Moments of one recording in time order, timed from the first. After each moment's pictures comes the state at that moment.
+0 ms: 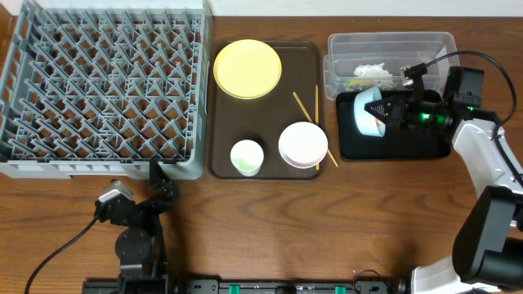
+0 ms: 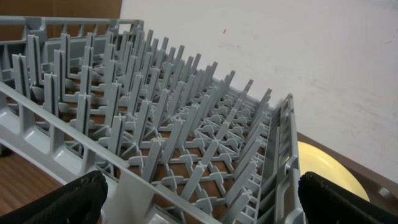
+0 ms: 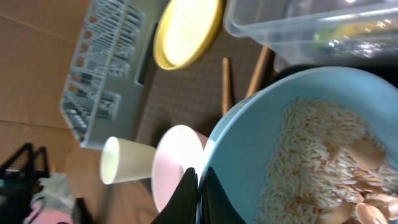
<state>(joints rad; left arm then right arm) 0.04 0.02 0.02 -0.10 -0.28 -0.40 -0.19 1.71 1.13 -0.47 -0.99 0.04</state>
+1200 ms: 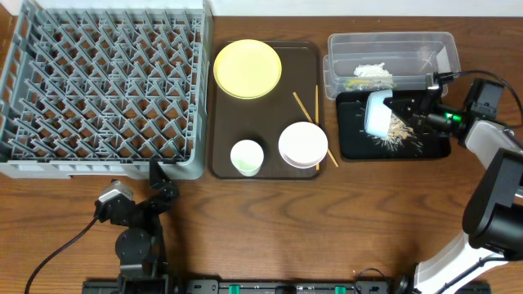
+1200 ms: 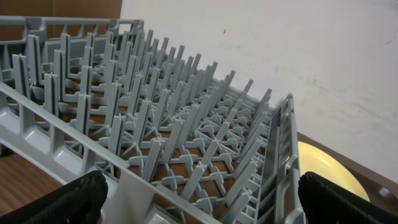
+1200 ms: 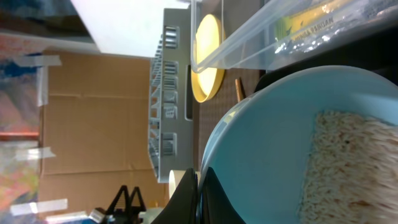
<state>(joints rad) 0.04 0.02 0.02 -0.10 -0.28 -0.40 -0.35 1.92 1.11 -0.20 -1.29 0.45</state>
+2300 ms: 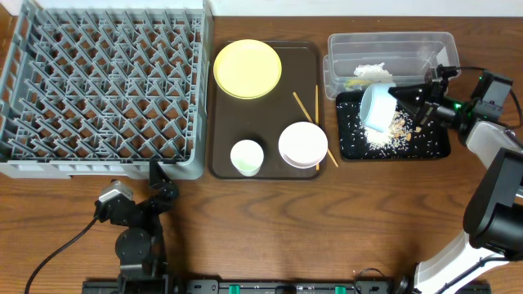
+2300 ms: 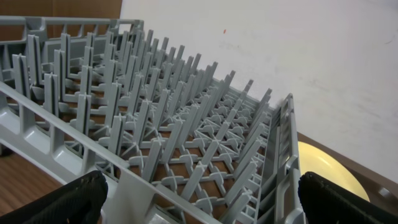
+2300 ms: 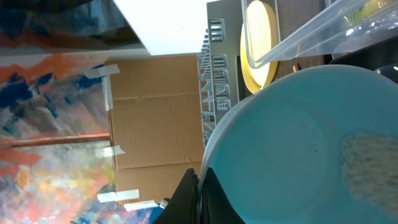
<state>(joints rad) 0.04 0.02 0.02 -0.10 -0.28 -0.40 -0.36 1.92 1.11 0.05 -1.45 0.89</state>
